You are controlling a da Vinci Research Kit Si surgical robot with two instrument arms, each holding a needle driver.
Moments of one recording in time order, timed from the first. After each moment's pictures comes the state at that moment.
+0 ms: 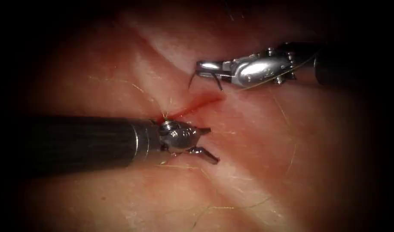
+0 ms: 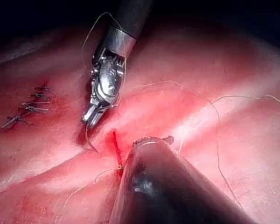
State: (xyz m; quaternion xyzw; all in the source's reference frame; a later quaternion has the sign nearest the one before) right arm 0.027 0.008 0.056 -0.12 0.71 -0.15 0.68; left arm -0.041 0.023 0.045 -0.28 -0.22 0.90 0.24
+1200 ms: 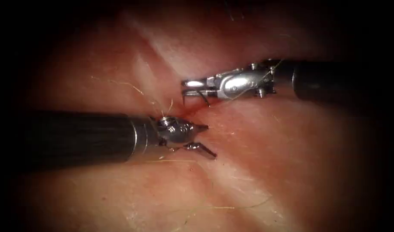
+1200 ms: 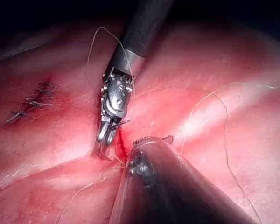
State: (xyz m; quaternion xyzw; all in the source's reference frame) right arm 0.030 0.004 0.060 0.02 0.68 -0.22 0.71; left arm -0.041 0.024 0.047 -0.28 -0.22 0.90 0.25
